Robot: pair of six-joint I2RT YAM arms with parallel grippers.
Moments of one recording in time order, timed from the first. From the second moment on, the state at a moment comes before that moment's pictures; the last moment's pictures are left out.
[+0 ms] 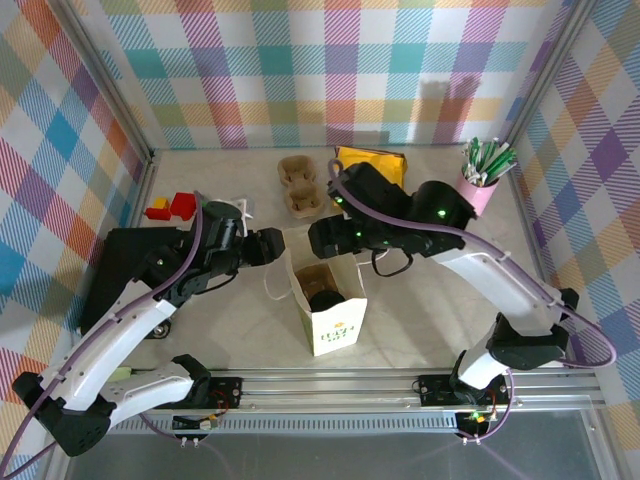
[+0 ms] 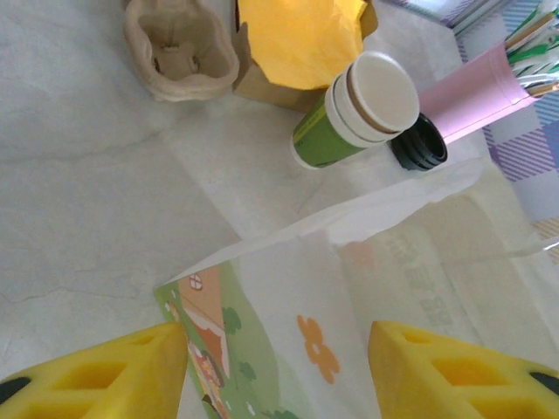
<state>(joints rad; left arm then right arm) -0.63 1.01 1.15 -0.79 -0.01 -0.66 1.07 1.56 2.13 -1.45 0.22 0.60</state>
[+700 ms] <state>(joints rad) -0.63 1.09 1.42 -0.98 -0.08 -0.57 0.37 1.21 1.81 -1.38 0.07 0.45</state>
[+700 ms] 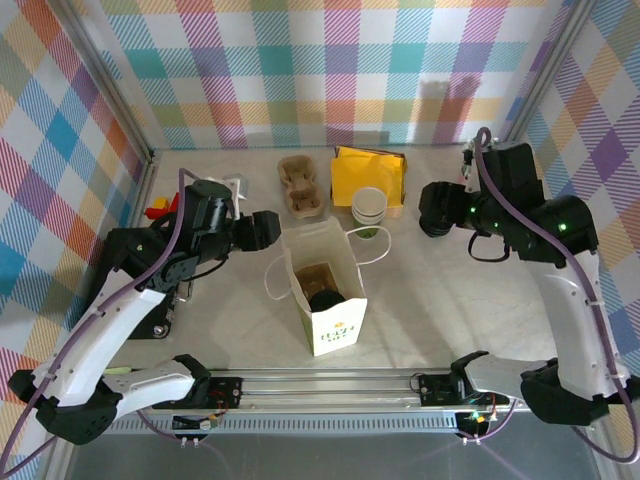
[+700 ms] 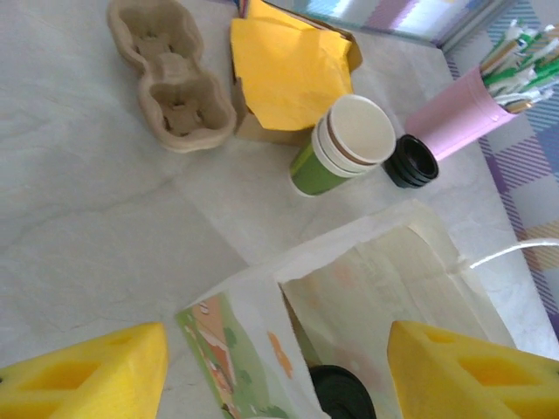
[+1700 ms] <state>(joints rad) -0.44 1.32 1.52 -0.82 0.01 -0.47 -0.27 1.59 1.66 -0.93 -0.16 0.28</state>
